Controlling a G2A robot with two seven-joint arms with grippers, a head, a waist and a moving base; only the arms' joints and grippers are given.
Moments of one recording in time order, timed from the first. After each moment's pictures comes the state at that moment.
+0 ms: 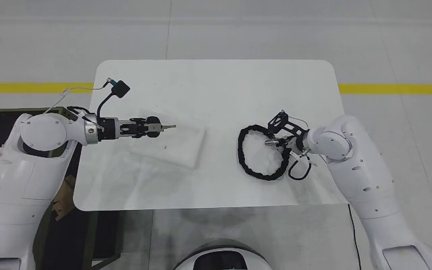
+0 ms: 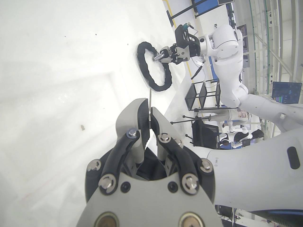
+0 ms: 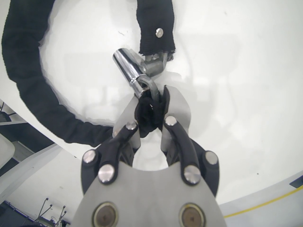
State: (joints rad) left arm 1.10 -0.78 -1.39 -1.61 -0.21 -0.29 -1.23; right arm -1.03 -1.09 1.19 -1.55 -0.86 -0.46 1.35
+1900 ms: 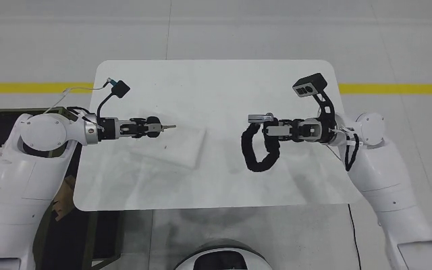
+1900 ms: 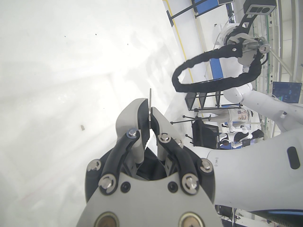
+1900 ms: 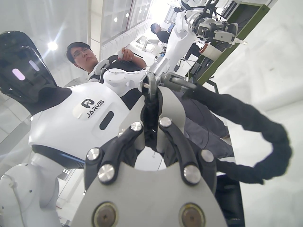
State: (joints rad) left arm 1.10 -0.78 -1.39 -1.61 -0.21 -0.29 -1.23; right arm -0.95 -1.00 1.16 -1.49 0.83 -0.41 1.41
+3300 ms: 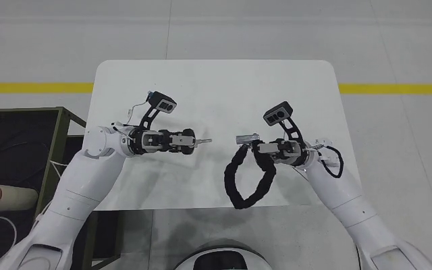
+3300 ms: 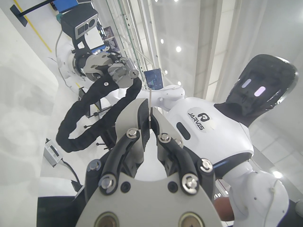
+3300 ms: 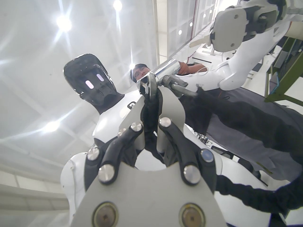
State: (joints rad) left arm 1.05 -0.96 -1.12 -1.49 -0.94 -0.43 -1.39; right arm -1.05 -1.14 0.98 -1.37 1.19 -0.30 1.51
